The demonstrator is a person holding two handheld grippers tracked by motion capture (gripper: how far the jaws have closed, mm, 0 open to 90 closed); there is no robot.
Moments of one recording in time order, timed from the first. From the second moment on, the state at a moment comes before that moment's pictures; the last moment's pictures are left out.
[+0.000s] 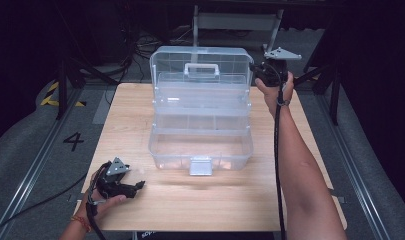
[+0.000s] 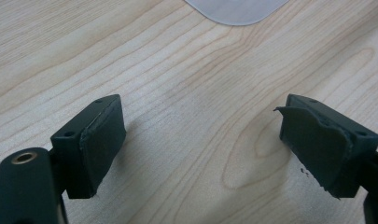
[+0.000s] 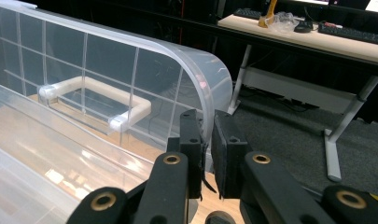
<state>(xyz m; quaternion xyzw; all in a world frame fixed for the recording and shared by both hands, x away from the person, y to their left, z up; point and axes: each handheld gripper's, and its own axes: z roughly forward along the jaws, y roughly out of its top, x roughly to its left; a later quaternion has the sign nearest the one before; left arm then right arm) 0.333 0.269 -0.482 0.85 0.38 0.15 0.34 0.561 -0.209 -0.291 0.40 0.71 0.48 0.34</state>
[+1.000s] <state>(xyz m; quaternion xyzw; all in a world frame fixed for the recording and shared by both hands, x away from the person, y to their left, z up) 0.334 0.269 -0.481 0.85 0.38 0.15 0.33 0.593 -0.204 -0.296 0.42 0.72 0.45 0.33</state>
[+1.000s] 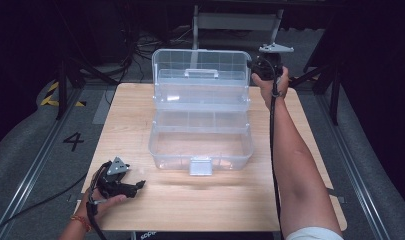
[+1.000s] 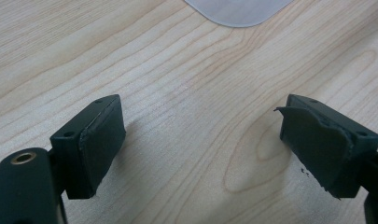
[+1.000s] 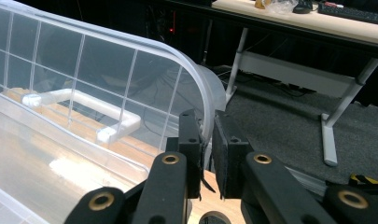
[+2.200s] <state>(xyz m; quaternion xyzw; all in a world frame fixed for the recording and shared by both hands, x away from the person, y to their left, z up) 0.334 0.269 -0.481 0.85 0.38 0.14 0.33 0.630 -0.200 -0.319 0.45 0.72 0.43 0.31</state>
